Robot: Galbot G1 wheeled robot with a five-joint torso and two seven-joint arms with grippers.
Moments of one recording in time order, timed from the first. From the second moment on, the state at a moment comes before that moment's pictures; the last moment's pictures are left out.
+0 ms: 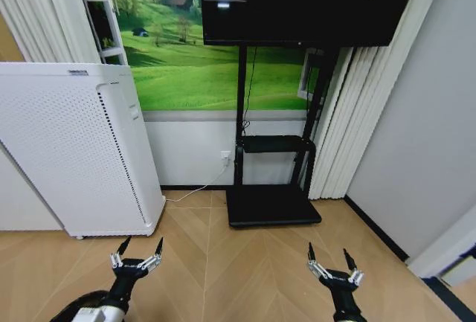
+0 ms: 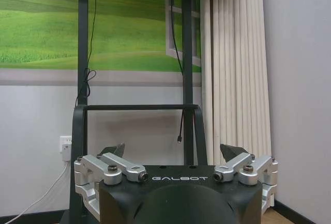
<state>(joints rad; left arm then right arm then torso) 1.90 -1.21 -0.70 -2.30 -0.31 -0.08 -0.08 -1.91 1.48 0.63 2.20 0.13 0.30 0.17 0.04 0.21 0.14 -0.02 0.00</state>
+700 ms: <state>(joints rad) 1.90 -1.21 -0.70 -2.30 -0.31 -0.08 -0.08 -1.91 1.48 0.63 2.20 0.13 0.30 0.17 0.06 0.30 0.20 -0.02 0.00</state>
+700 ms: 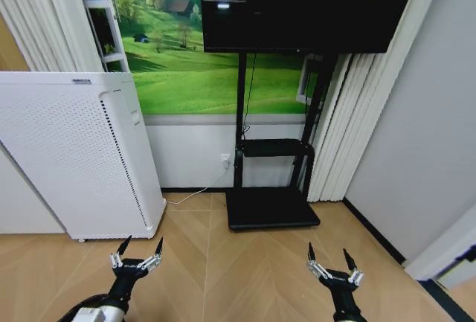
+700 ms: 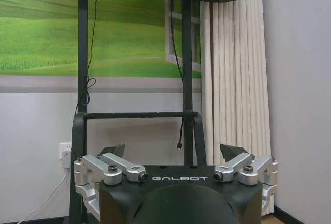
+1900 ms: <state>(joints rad) 1.90 -1.21 -0.70 -2.30 -0.31 -0.08 -0.08 -1.91 1.48 0.63 2.20 0.13 0.30 0.17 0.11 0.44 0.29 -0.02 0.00</state>
